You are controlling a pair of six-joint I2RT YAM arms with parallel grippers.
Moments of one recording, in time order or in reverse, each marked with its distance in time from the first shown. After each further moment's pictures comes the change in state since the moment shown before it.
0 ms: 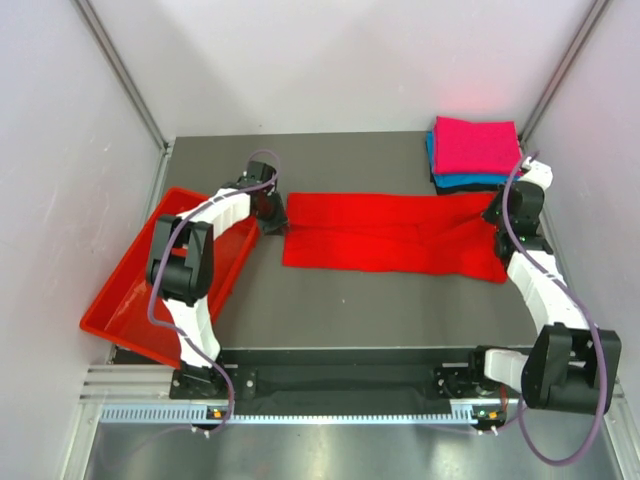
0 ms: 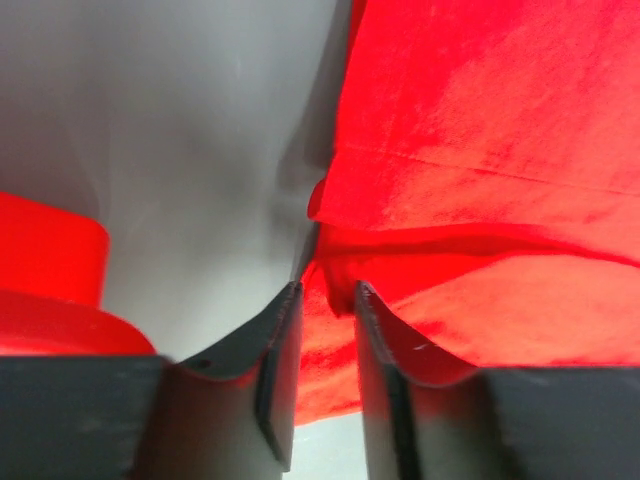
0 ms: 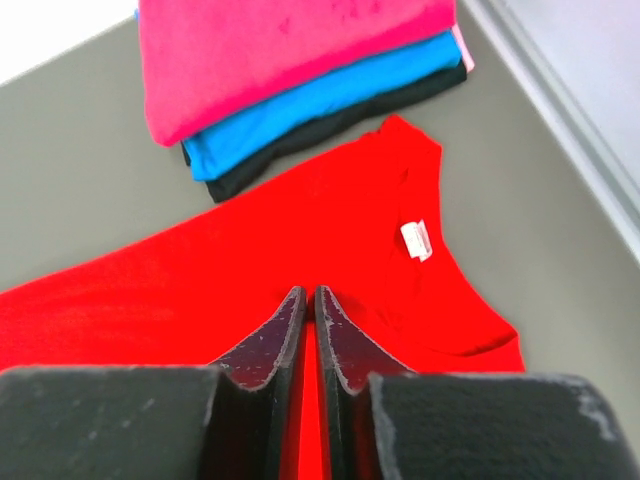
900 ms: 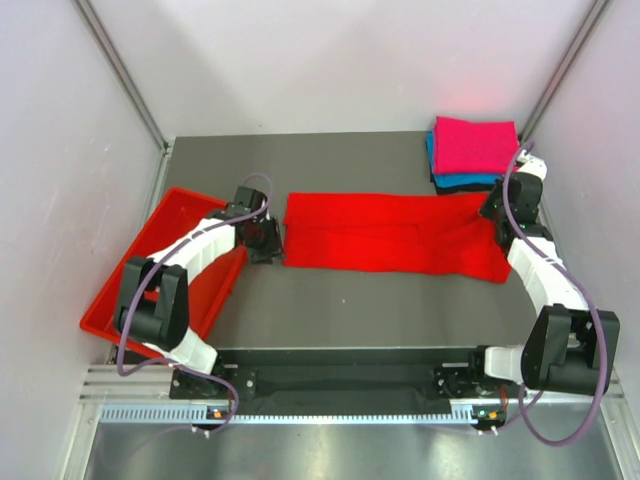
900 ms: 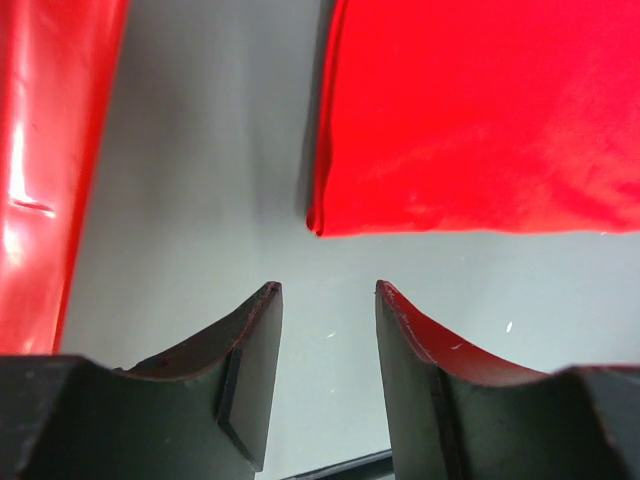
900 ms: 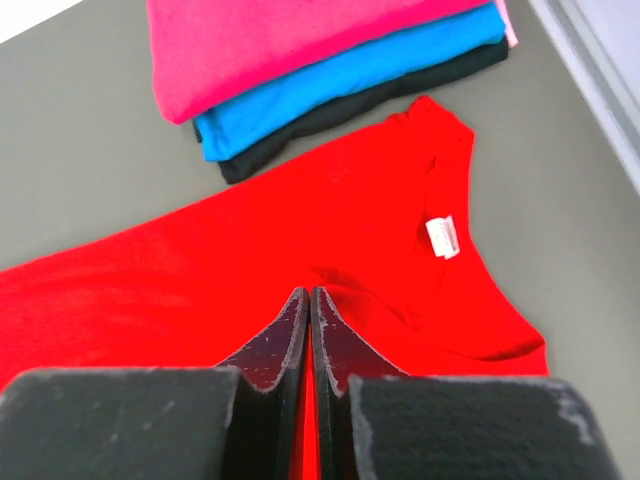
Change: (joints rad) left arm -0.034 -0.343 -0.313 -0.053 0.034 0.073; right arm -0.006 0.105 0.089 -0.072 -0.064 0.001
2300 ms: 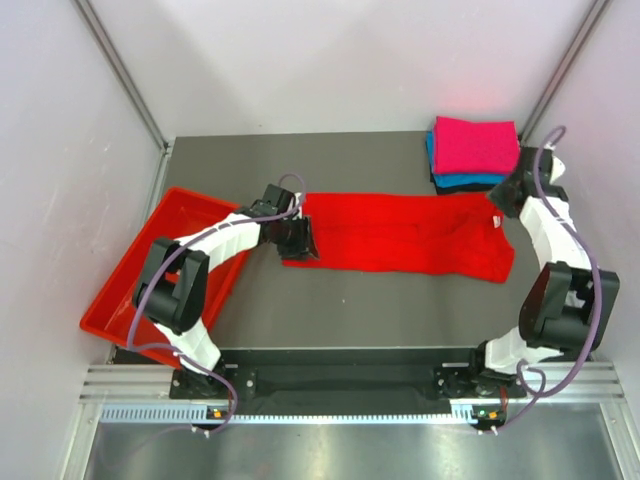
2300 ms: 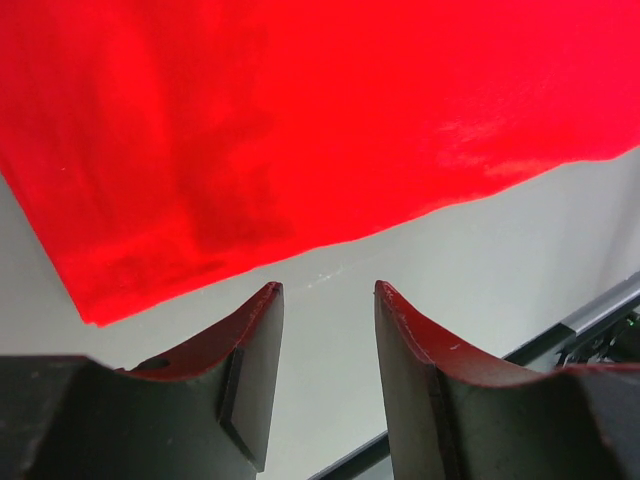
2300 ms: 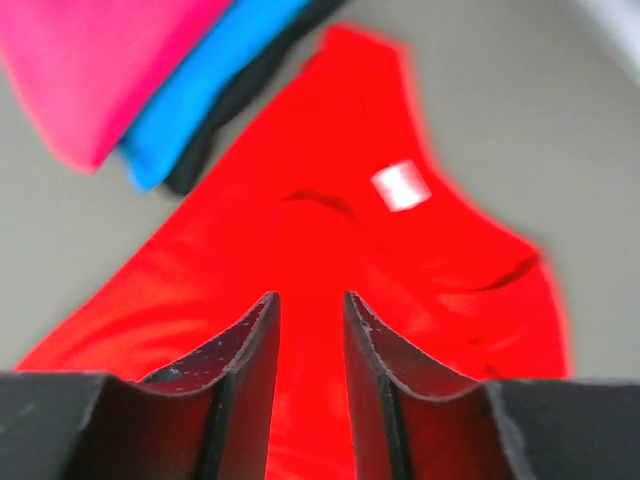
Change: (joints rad) left arm -0.143 0.136 0.069 0.136 0.174 -0.010; right arm -0.109 0.220 0.322 -0.420 0.027 0.300
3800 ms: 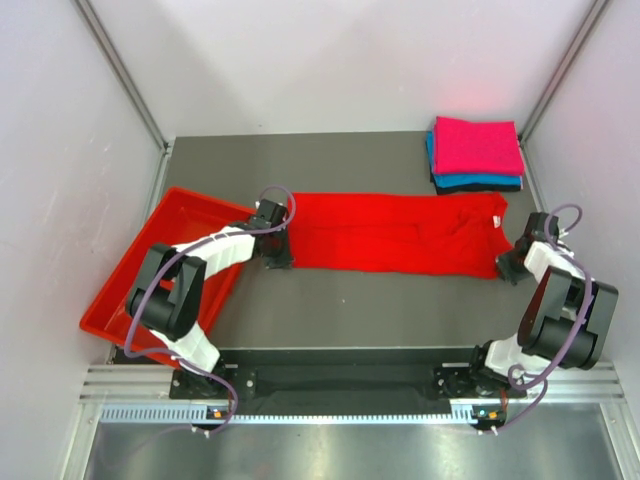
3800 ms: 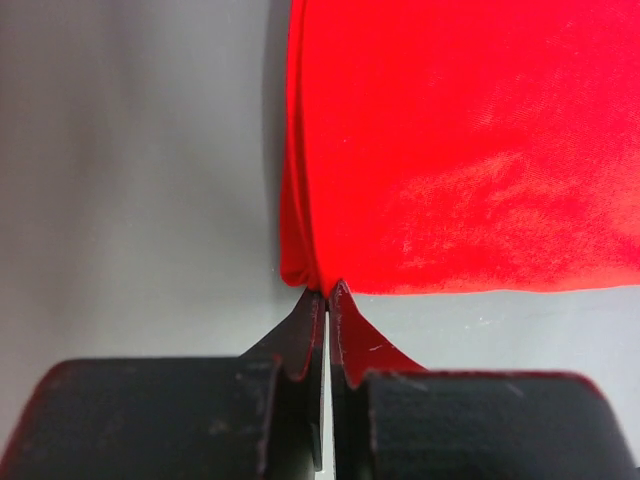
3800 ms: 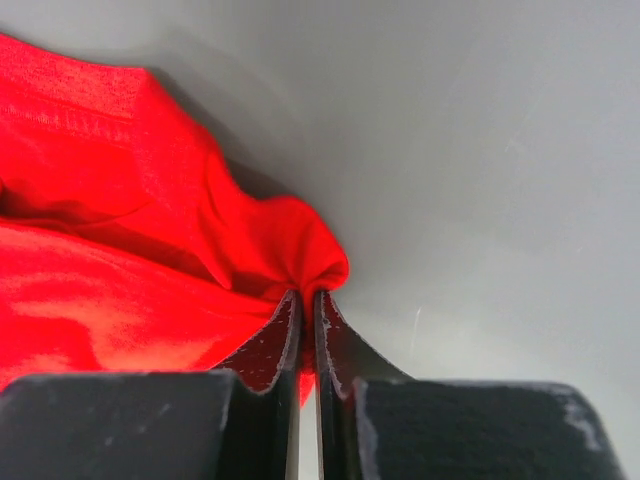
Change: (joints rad) left arm 0.019 -0.049 -0.155 0.061 -0.296 -0.045; right arm -0.189 -0.048 -0.443 0.049 -0.030 0.199
